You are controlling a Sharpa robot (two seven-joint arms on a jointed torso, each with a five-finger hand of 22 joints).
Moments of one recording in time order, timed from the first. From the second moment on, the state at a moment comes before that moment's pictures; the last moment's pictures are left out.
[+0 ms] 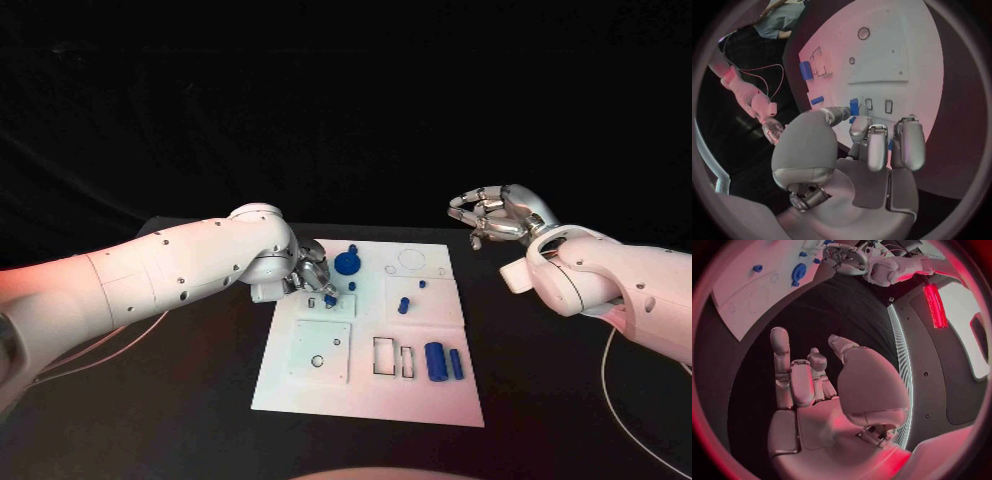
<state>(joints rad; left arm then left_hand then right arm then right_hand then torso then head) 1.25 -0.61 -0.04 1.27 -0.94 0.30 -0.55 1.19 -0.17 0.72 0.22 0.26 0.75 0.09 0.84 0.62 1.31 0.00 1.26 1.07 1.47 -0.06 1.53 1.31 0.08 1.45 0.05 1.43 1.23 1.26 -0.82 -0.13 1.36 -0.50 -0.45 0.25 1.24 -0.13 0.38 0.16 0.23 0.75 0.18 0.36 0.41 1.10 0.10 1.19 1.05 1.44 0.02 1.35 1.08 0.15 1.14 0.12 0.77 0.89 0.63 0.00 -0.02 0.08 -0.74</state>
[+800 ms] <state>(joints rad) 1.21 -0.62 -0.05 1.29 -1.10 0.20 -0.53 1.17 -0.18 0.72 0.22 0.36 0.75 0.09 0.85 0.64 1.33 -0.01 1.26 1.08 1.47 -0.06 1.53 1.31 0.08 1.45 0.04 1.43 1.24 1.26 -0.82 -0.13 1.36 -0.50 -0.45 0.25 1.24 -0.13 0.38 0.16 0.23 0.75 0.18 0.36 0.41 1.10 0.10 1.19 1.05 1.44 0.02 1.35 1.08 0.15 1.14 0.12 0.77 0.89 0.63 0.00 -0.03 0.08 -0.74</state>
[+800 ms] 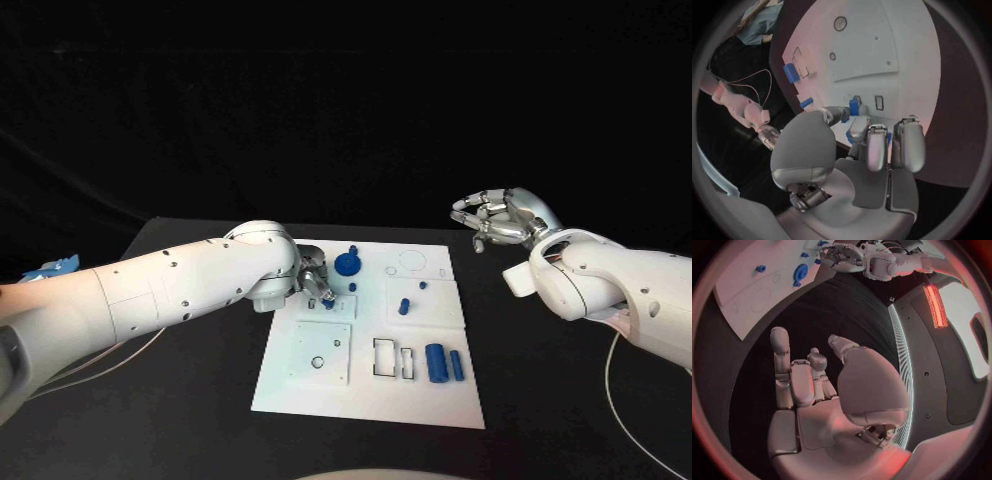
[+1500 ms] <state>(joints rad) 1.21 -0.62 -0.05 1.29 -1.13 0.22 -0.54 1.16 -0.19 0.72 0.22 0.39 0.76 0.09 0.85 0.65 1.33 -0.01 1.26 1.08 1.47 -0.06 1.53 1.31 0.08 1.45 0.04 1.43 1.24 1.26 -0.82 -0.13 1.36 -0.50 -0.45 0.25 1.24 -0.13 0.38 0.16 0.23 0.75 0.18 0.36 0.41 1.10 0.10 1.19 1.05 1.44 0.02 1.35 1.08 0.15 1.14 0.12 0.77 0.89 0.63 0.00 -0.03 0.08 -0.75</state>
